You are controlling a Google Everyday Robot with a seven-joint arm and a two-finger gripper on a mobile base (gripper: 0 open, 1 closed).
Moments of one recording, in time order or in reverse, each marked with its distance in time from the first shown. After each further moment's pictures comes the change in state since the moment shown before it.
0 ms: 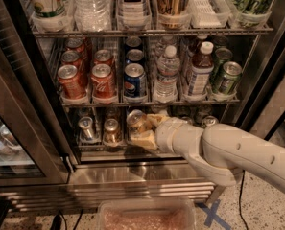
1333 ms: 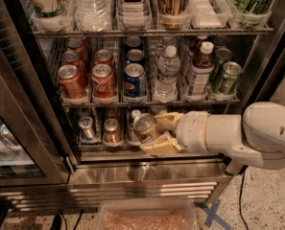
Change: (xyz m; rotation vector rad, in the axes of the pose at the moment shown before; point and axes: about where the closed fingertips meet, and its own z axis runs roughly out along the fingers) arm -0.037 0.023 -0.081 -0.333 -0.089 -0.057
